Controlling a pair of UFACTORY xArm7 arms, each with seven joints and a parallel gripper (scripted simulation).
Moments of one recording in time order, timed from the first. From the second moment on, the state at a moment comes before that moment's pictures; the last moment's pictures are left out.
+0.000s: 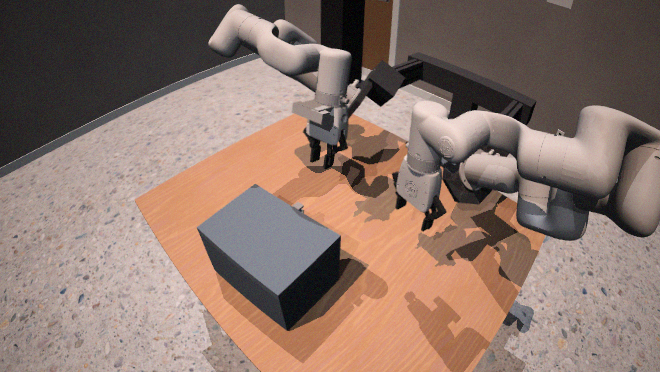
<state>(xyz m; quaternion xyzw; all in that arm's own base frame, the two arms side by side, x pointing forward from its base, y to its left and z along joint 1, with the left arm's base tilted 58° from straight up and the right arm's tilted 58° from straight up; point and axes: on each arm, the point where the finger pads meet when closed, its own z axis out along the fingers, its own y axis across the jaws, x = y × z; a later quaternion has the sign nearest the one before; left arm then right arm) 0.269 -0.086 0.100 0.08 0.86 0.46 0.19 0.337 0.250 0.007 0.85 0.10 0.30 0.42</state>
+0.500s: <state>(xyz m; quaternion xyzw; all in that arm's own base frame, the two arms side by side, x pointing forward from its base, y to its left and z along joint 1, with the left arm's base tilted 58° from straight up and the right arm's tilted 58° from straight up) 0.269 -0.086 0.100 0.08 0.86 0.46 0.19 0.351 0.251 0.010 0.87 0.06 0.21 0.44</state>
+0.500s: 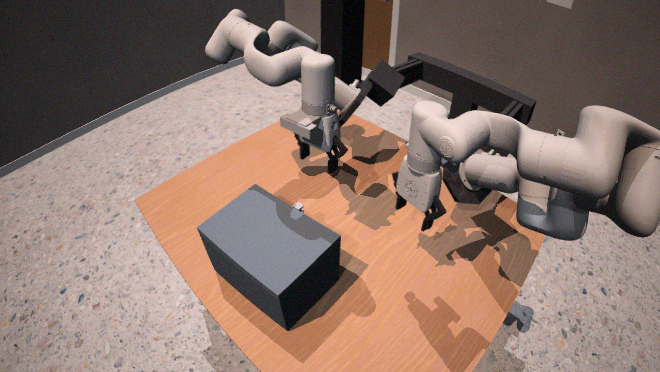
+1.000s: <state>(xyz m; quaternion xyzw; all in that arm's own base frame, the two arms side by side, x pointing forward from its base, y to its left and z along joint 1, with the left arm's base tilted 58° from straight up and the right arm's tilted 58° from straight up) 0.269 -0.086 0.100 0.08 0.86 0.46 0.19 0.427 0.266 0.030 0.87 0.06 0.21 0.44</state>
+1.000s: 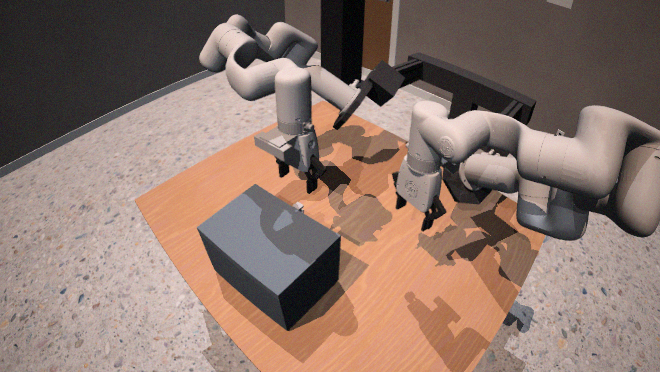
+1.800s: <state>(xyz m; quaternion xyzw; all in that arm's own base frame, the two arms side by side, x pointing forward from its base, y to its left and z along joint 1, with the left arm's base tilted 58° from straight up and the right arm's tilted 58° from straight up) 0.269 -0.086 0.100 0.08 0.86 0.46 0.19 0.459 0.280 0.040 0.86 0.07 0.28 0.42</state>
